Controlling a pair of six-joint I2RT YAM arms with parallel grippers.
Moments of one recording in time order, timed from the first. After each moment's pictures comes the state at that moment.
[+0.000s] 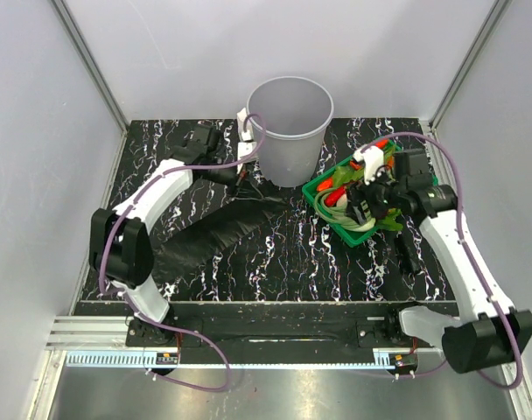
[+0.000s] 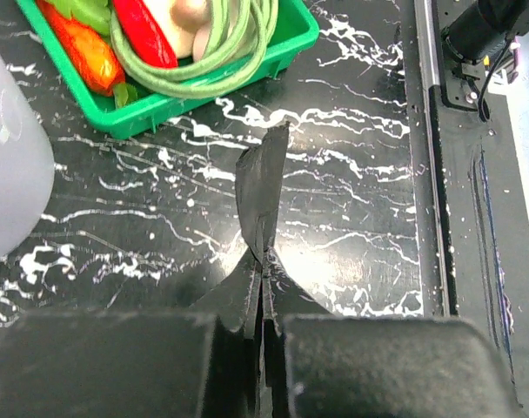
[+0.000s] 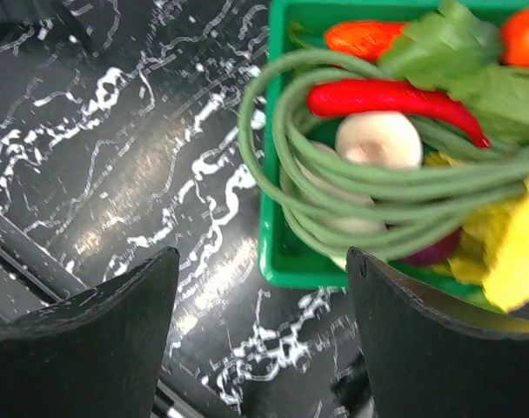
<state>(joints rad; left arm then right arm) -0.32 1.69 1.42 -0.72 1.09 0.68 0.17 1.12 1.16 -0.84 -0.38 -0.35</state>
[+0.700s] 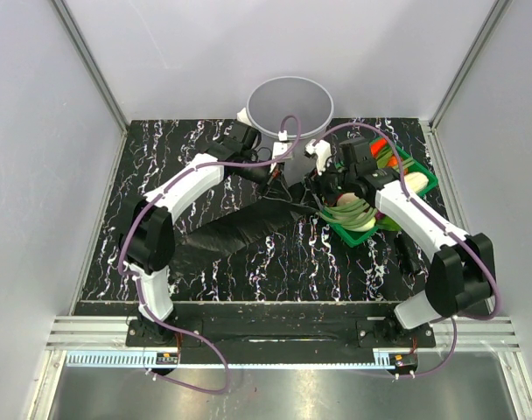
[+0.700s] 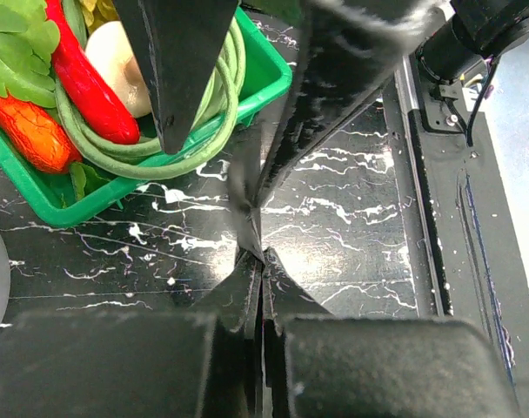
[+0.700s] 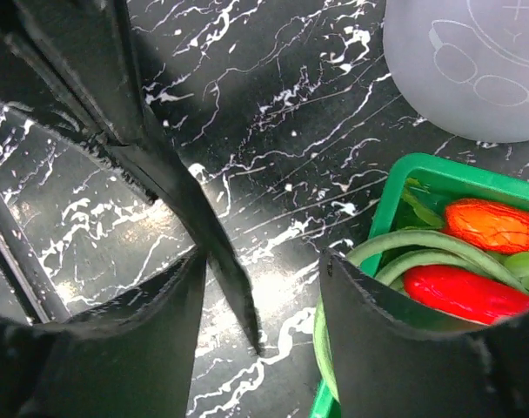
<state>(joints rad) -0.51 1.88 1.62 -0.66 1.07 0.56 0.40 1.49 1.21 -0.47 -0.53 -0.26</state>
